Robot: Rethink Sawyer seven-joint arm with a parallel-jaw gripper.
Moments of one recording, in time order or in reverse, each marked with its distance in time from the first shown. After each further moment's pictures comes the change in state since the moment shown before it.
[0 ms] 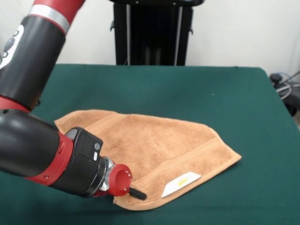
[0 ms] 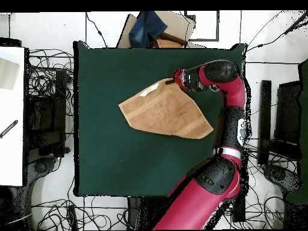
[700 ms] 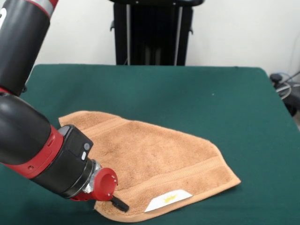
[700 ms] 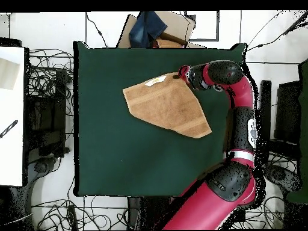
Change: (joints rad) arm -0.034 -0.057 -0.034 0.082 -0.010 -0.152 0.000
